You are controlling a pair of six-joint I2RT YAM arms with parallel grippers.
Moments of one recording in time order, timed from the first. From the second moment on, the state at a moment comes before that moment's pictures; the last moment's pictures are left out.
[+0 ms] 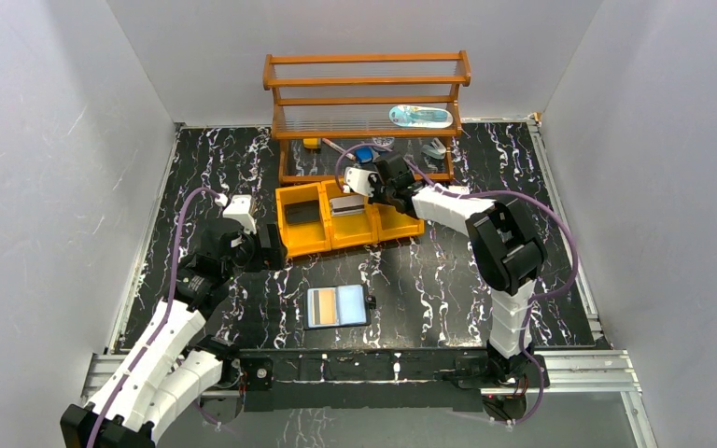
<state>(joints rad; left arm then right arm) -0.36 0.75 0.65 -0.52 -0.07 -0.29 0.61 1.95 1.33 -0.15 0.14 -0.94</state>
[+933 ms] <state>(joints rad) -0.36 0.78 0.65 -0.52 -0.07 -0.29 0.61 1.95 1.26 -0.09 0.12 -0.94</state>
